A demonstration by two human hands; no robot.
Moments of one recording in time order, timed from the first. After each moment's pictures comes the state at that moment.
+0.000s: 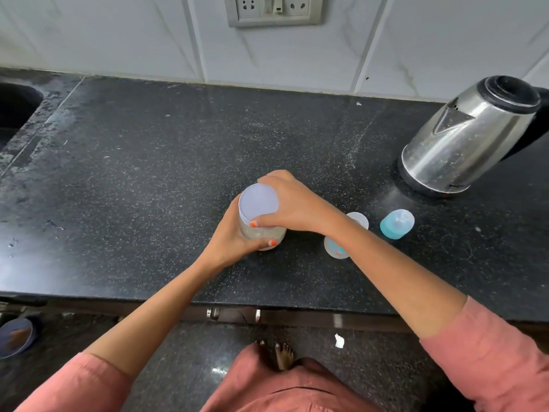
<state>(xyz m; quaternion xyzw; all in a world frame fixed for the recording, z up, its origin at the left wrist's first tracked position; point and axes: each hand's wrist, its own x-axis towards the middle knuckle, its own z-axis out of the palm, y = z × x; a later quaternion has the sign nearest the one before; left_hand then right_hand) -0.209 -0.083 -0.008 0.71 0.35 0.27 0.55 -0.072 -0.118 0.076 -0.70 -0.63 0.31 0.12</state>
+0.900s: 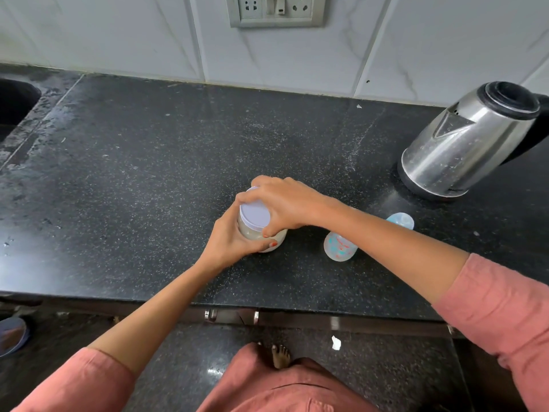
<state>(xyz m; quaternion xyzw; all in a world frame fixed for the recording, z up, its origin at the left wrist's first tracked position) -0.212 -0.079 -0.017 0.71 0.41 0.25 0.51 -0.076 -0.099 0.081 -0.61 -0.77 0.18 -0.07</state>
